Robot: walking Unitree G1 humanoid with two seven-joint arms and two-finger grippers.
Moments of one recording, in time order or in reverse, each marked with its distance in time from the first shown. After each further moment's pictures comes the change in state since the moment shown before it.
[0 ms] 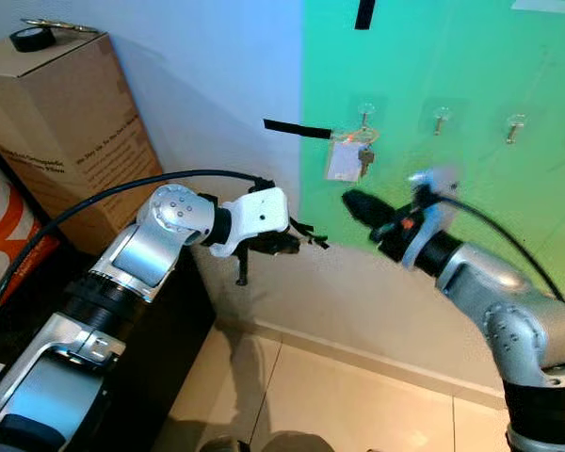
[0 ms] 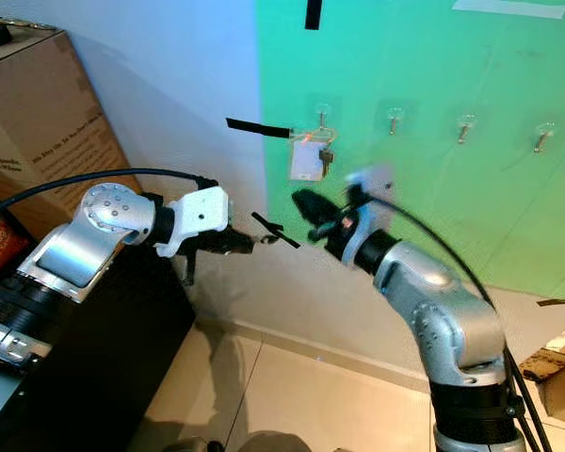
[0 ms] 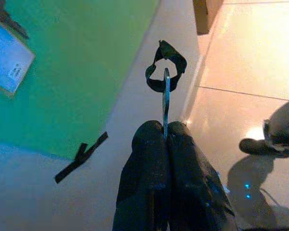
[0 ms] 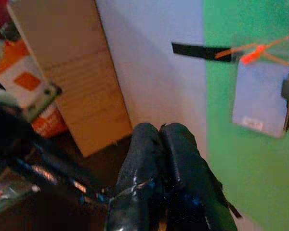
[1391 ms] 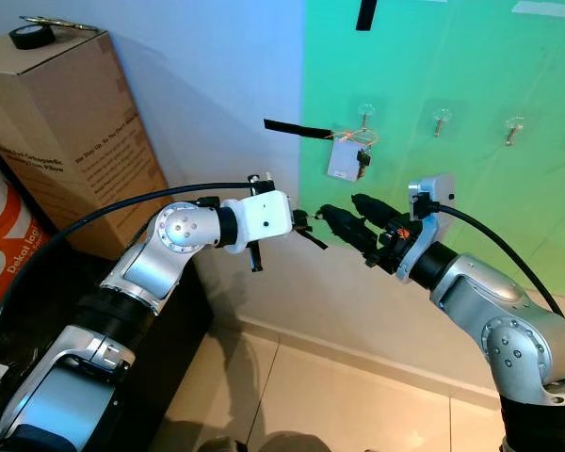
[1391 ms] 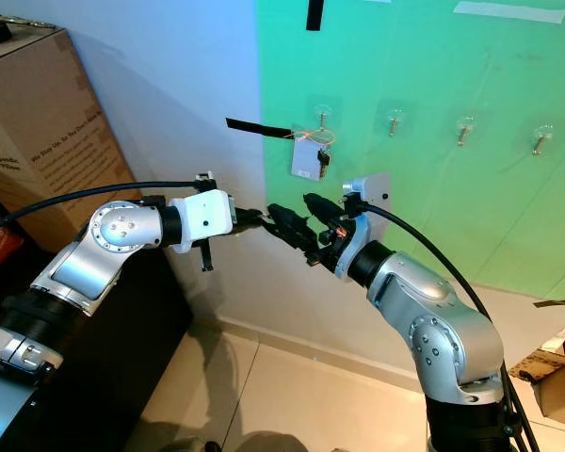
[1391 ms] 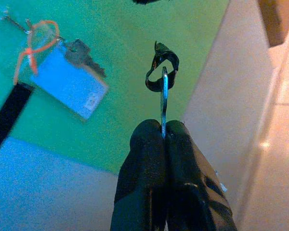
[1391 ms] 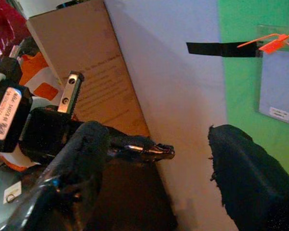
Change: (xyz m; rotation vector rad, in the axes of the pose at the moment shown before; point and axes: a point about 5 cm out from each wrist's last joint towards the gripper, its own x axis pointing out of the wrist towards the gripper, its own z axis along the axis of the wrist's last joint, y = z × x) left arm 0.008 0.003 -0.007 0.216 -0.105 0.295; right arm -0.005 0.014 -0.001 0.090 -0.035 0.037
